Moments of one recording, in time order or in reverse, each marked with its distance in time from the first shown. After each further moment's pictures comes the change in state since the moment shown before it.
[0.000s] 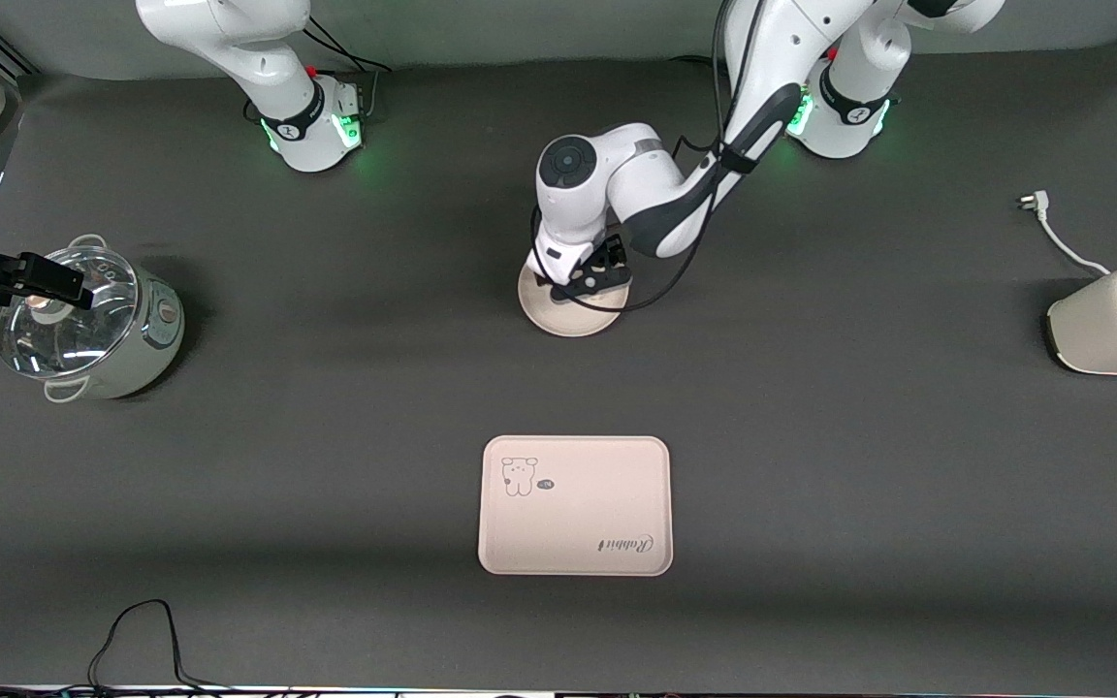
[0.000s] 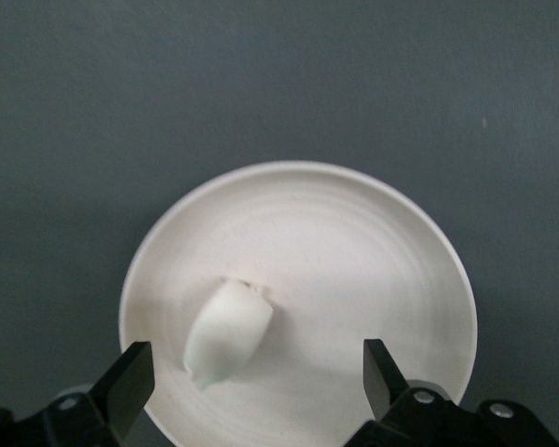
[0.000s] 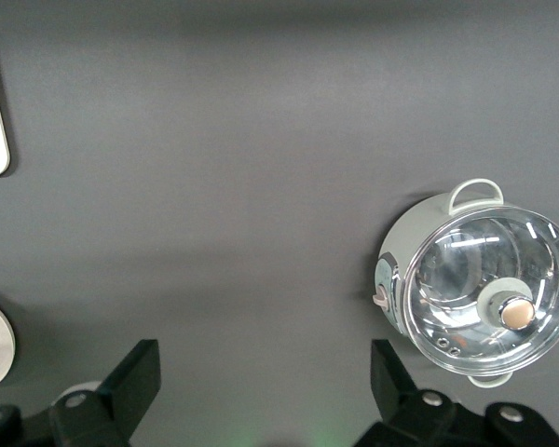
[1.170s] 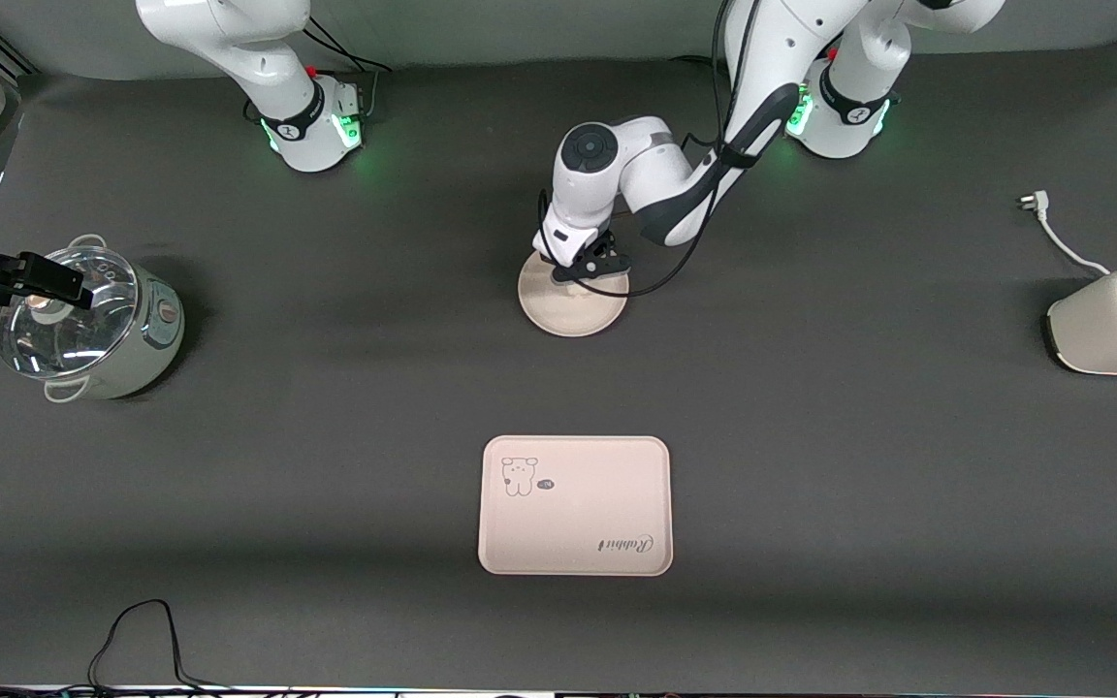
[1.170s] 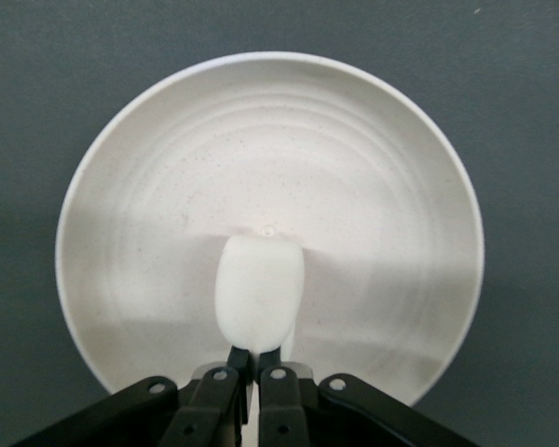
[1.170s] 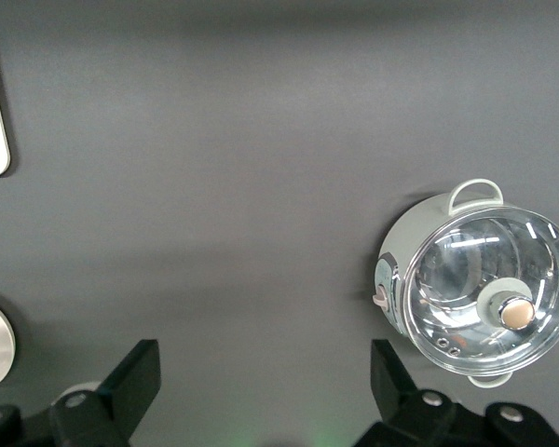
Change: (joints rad) left arm -0.023 -0.002 -0.016 -0.159 -0.021 0.247 0.018; right arm 0.000 0.000 0.000 0.001 0.000 0.000 0.000
